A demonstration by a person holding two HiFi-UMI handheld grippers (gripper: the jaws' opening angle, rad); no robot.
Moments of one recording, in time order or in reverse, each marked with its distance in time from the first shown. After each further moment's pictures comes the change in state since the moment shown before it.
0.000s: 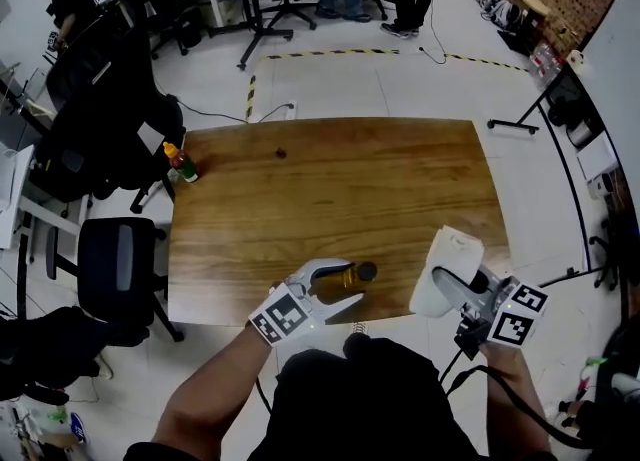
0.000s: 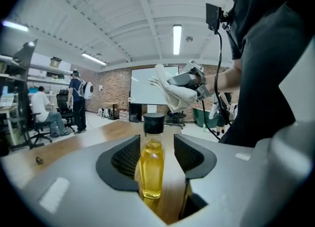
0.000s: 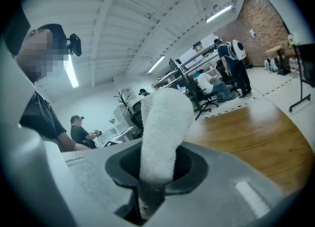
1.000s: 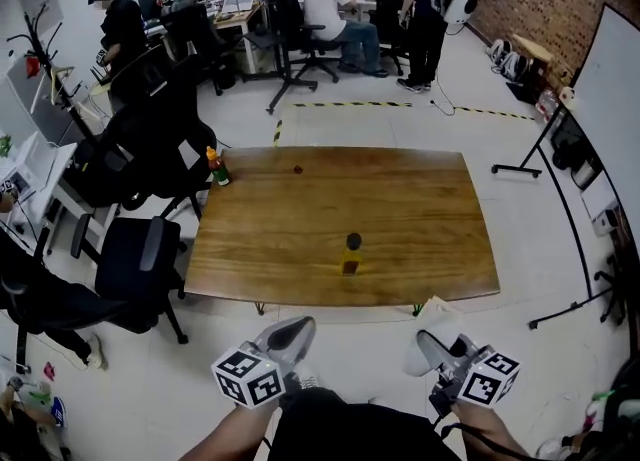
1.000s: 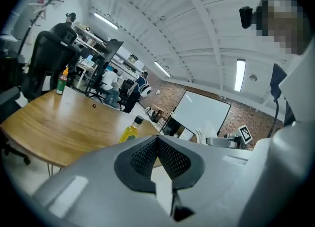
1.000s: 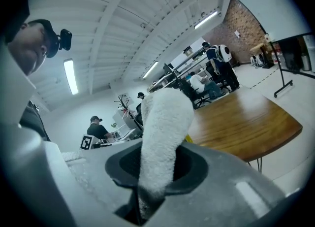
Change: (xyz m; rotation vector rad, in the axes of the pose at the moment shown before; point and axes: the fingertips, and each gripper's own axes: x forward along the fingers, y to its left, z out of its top) left arm -0.121 -0.144 0.042 -0.659 -0.189 0.526; right arm -0.134 0.090 -0.114 0.100 -0.054 -0.045
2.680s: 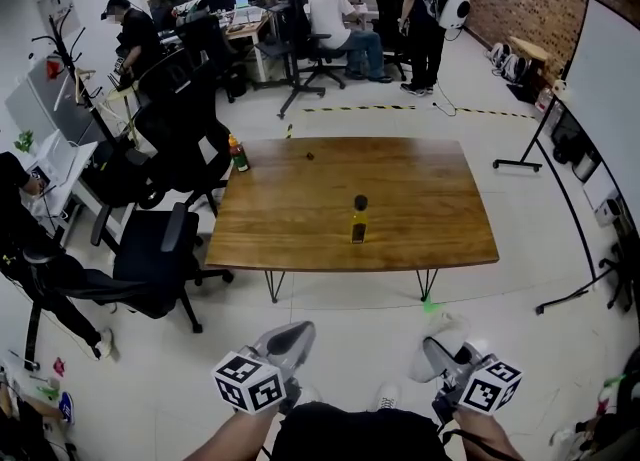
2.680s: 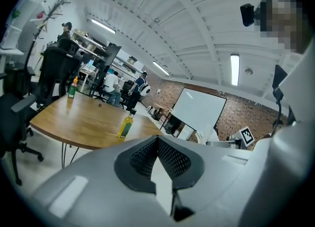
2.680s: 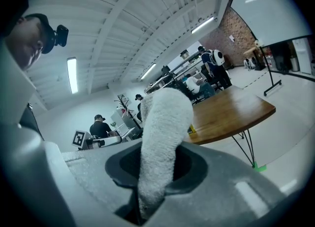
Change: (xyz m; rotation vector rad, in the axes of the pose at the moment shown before) left arm -0.109 -0.073 -0.048 0.057 0.013 0.045; right arm -0.098 0.063 -0.079 0.012 -0.026 -0.055
